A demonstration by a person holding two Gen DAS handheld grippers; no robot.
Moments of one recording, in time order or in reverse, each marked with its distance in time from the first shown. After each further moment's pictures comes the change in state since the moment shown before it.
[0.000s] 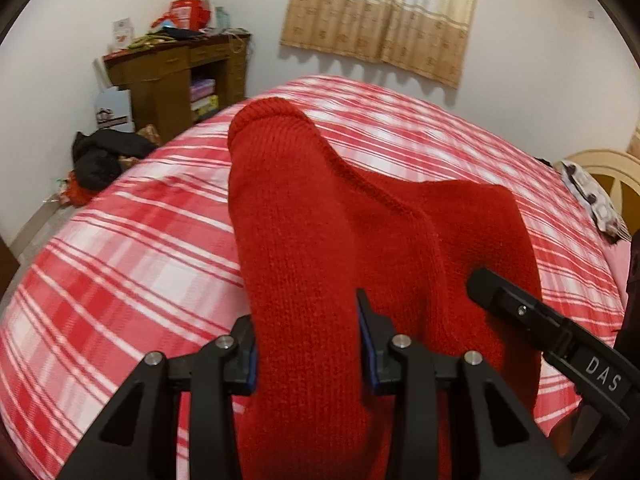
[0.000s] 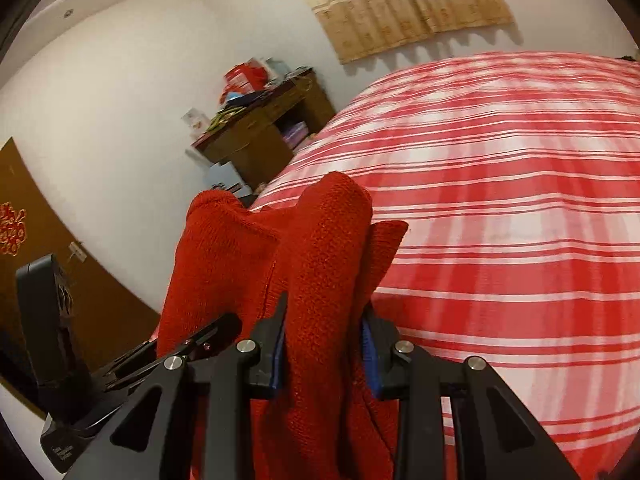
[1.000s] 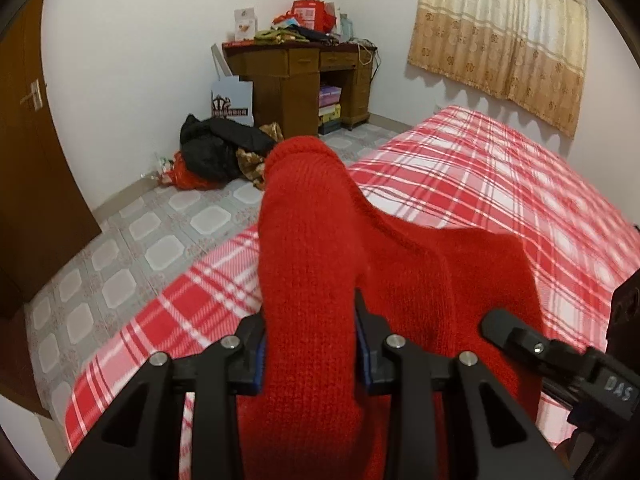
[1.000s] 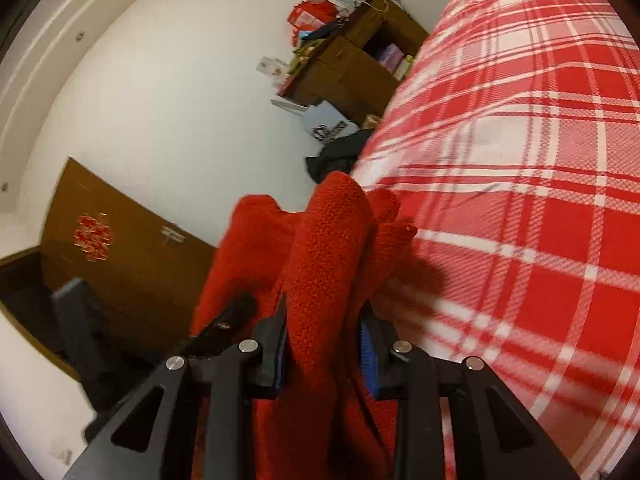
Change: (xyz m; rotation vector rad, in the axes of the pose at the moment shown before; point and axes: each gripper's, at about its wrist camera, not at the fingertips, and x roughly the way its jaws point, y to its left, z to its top) left arm 0.033 0.175 0.032 -0.175 -0.057 0.337; right arm 0.227 0.095 -0.001 0.122 0.245 0.414
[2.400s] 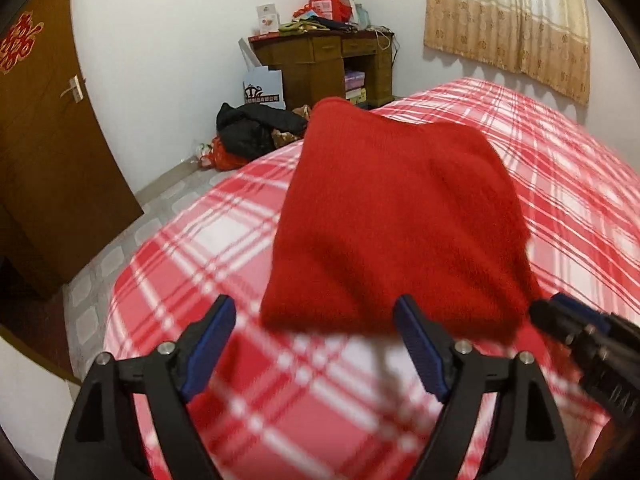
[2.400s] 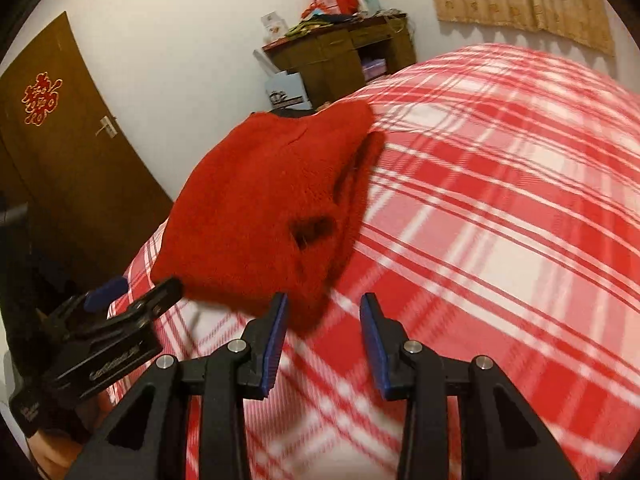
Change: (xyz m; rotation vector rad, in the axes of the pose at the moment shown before) left arm -0.081 0.009 -0.125 0.013 0.028 0.126; right arm -0.106 0.047 -0.133 -0.387 0.043 -0.410
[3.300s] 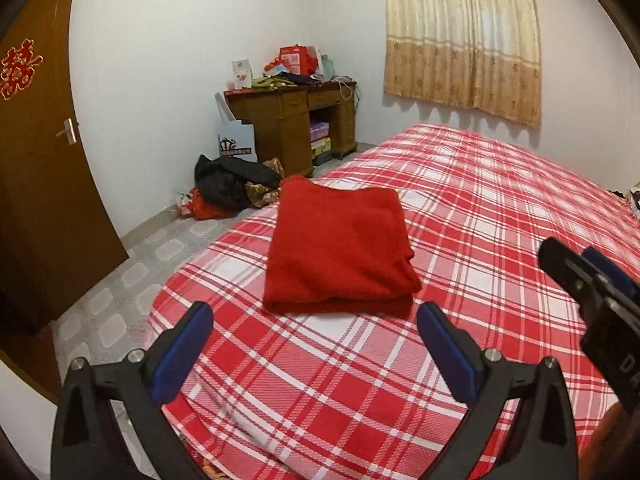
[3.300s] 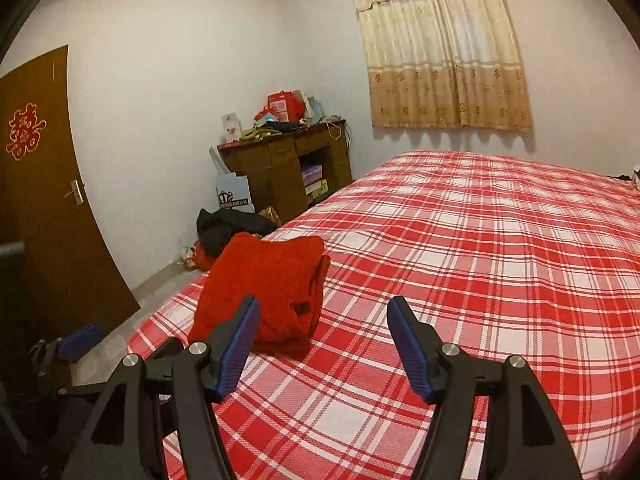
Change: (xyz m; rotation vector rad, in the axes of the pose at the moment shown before) left arm -0.124 0.000 -0.011 0.056 -0.187 -0.102; right arm -0.170 0.070 -0.021 0.007 -0.389 -0.268
